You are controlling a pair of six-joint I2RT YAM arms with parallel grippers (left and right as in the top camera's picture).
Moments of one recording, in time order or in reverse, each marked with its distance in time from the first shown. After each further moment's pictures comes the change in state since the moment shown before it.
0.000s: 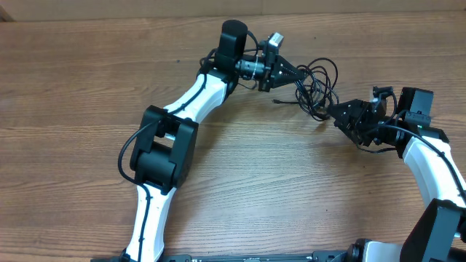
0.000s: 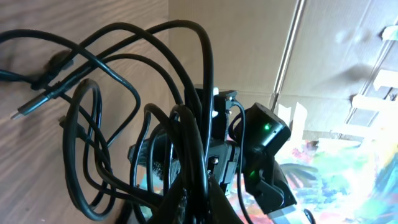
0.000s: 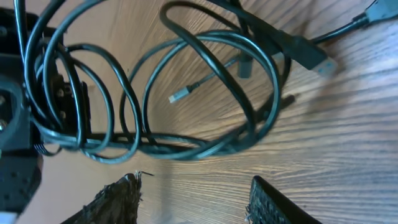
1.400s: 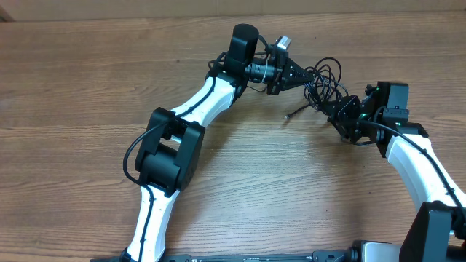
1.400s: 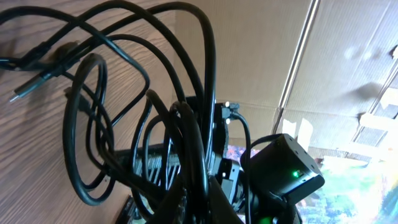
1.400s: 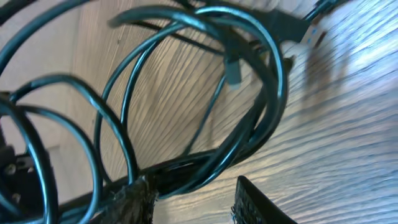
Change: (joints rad) left arm -0.052 0.000 0.000 0.004 -0.092 -0.044; right arm 0.158 0.000 0.000 0.099 0.345 0.317
